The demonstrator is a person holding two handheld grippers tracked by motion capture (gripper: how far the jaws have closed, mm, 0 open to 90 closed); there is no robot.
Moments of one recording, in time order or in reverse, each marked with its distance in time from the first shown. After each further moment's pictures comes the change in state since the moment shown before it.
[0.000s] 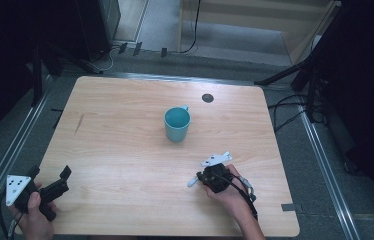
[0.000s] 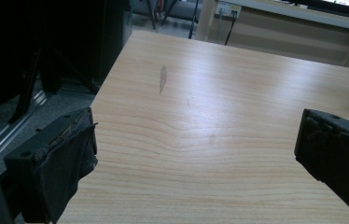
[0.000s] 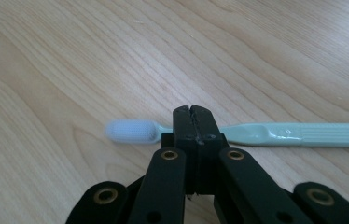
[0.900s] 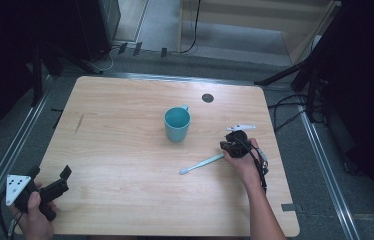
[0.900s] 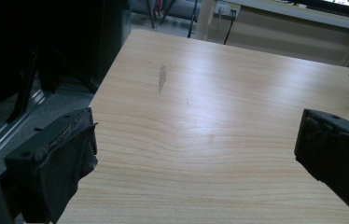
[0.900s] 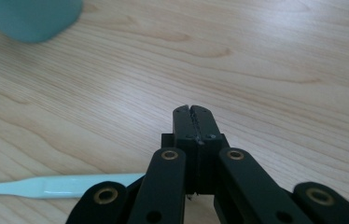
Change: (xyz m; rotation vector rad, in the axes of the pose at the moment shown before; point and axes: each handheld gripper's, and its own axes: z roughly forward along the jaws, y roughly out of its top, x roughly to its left) left arm 0.000 0.000 0.001 0.006 -0.007 -0.001; right arm -0.104 0.034 -0.001 -0.031 -0.204 0.247
